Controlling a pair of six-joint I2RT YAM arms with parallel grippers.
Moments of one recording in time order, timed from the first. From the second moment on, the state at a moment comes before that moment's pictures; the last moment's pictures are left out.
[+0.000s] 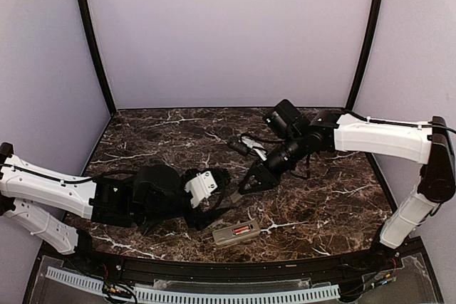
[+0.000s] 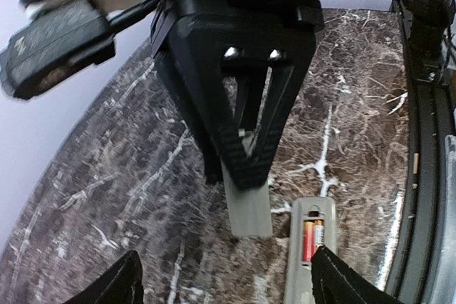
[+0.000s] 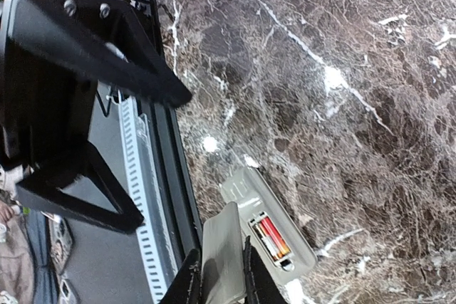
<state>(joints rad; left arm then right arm) -1.32 1.29 0.77 0.05 -0.37 0.19 0.89 1.61 1.29 -0.66 -0.67 0.00</state>
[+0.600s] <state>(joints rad) -1.30 1.54 0.72 -0.02 -0.15 -0.14 0.83 1.50 1.00 -0.49 -0.58 0.01</state>
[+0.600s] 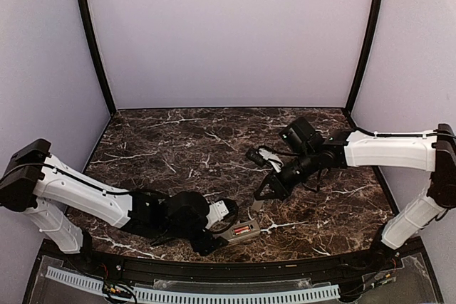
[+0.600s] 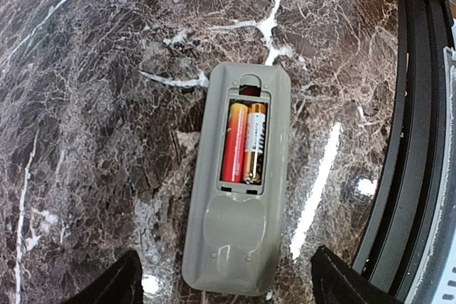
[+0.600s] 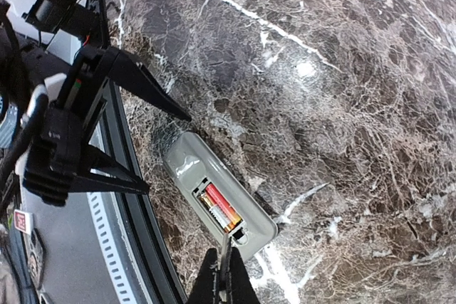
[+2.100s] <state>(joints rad) -1.27 1.95 1.06 0.02 -0.12 -0.07 0.78 1.34 0.54 0.19 -0.48 0.73</state>
